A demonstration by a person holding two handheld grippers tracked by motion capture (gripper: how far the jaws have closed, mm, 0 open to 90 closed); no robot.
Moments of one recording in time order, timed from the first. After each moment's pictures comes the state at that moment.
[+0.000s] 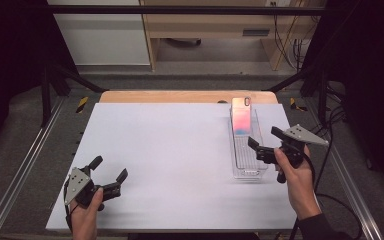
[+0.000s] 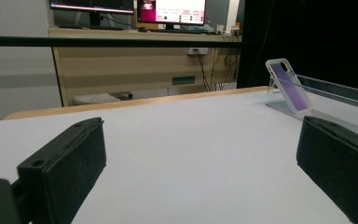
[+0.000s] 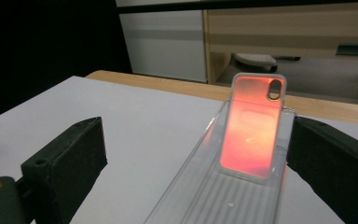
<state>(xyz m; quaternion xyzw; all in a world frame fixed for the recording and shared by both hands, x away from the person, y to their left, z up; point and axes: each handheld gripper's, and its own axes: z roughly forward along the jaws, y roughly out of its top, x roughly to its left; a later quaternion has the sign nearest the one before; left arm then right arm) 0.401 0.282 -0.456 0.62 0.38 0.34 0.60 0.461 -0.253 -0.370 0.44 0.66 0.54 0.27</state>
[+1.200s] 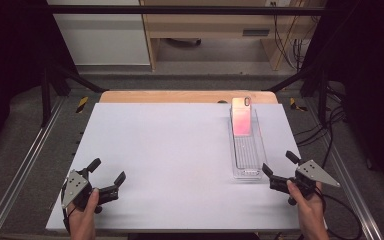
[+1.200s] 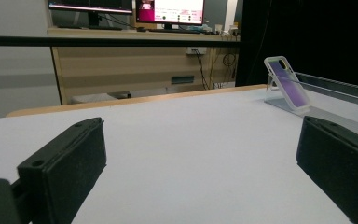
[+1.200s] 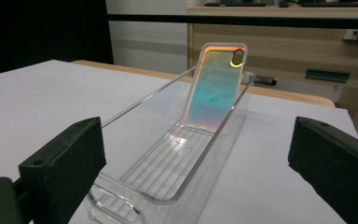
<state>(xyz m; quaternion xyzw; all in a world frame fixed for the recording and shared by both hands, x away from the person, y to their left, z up) 0.396 0.289 -0.461 0.62 0.38 0.34 0.60 0.419 -0.295 -0.454 0.40 0.65 0.55 0.34</state>
